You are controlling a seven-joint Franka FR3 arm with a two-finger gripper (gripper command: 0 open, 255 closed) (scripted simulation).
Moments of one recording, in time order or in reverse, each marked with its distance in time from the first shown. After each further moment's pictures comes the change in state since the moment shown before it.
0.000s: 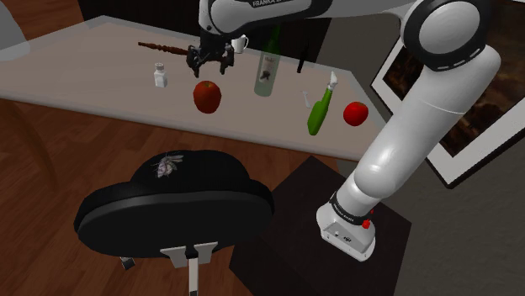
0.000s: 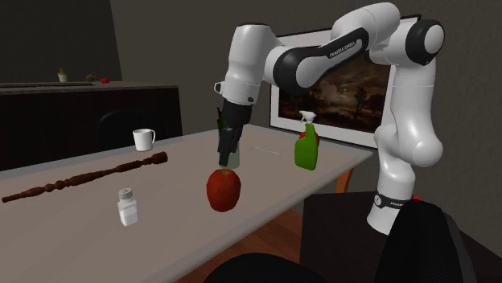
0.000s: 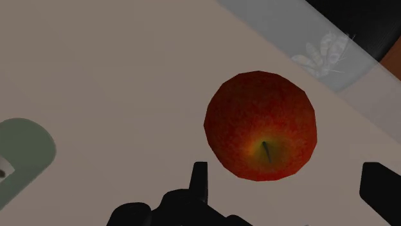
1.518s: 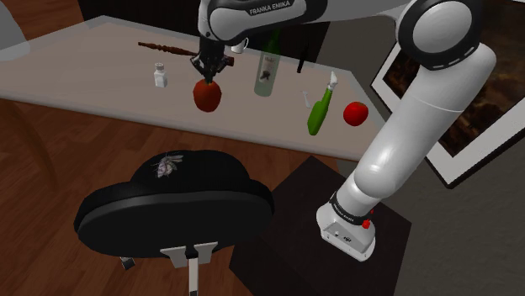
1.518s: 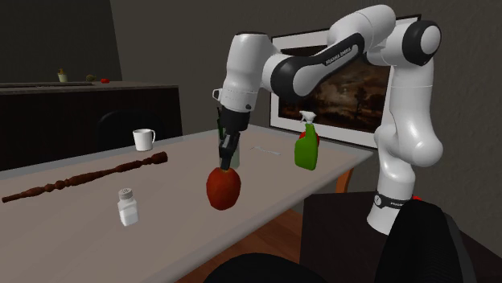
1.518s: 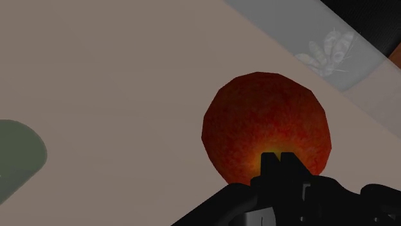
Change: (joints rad) arm -0.001 0.026 -0.002 -0.013 -0.013 0.038 0.008
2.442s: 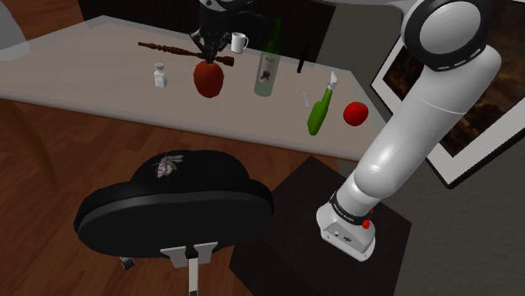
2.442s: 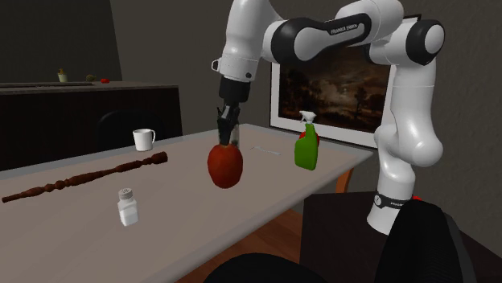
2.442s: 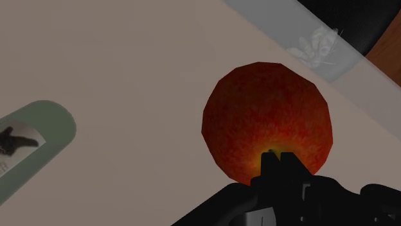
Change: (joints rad) arm 0.000 -0.029 0.003 0.149 0.025 -0.174 -0.035
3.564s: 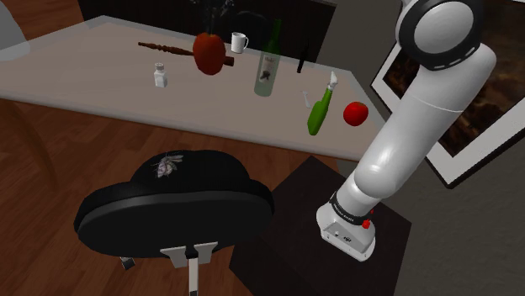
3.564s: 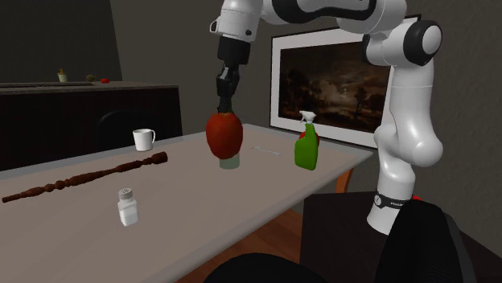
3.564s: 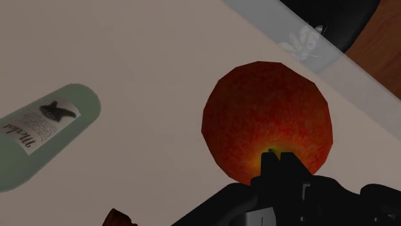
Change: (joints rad) arm 0.009 0.029 0.007 0.263 0.000 -0.235 -0.023
